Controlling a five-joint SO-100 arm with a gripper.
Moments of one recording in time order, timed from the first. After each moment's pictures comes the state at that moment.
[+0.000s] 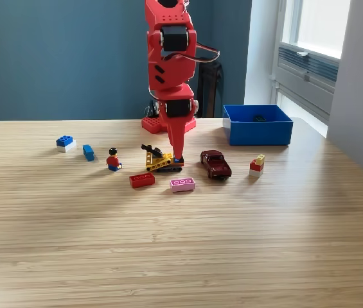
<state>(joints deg) -1.2 97.6 114.8 72.2 -2.4</state>
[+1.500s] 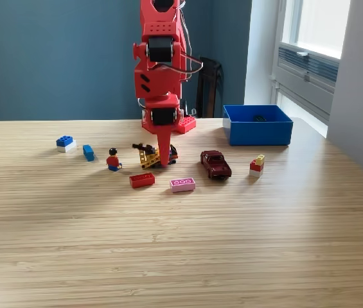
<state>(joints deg) 4.3 101.5 119.4 65.7 -2.6</state>
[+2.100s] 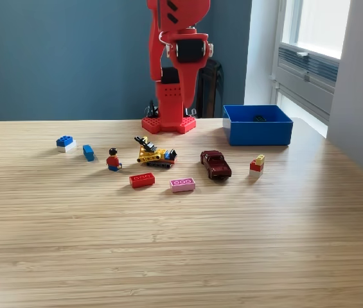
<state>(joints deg) -7.4 101.5 86.7 92.2 7.3</state>
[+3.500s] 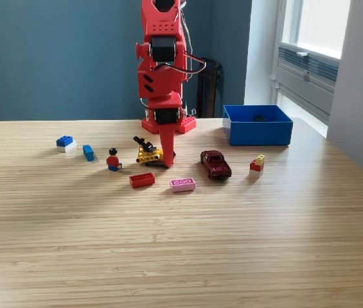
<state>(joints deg) 3.0 101.0 126.6 60.3 -4.6</state>
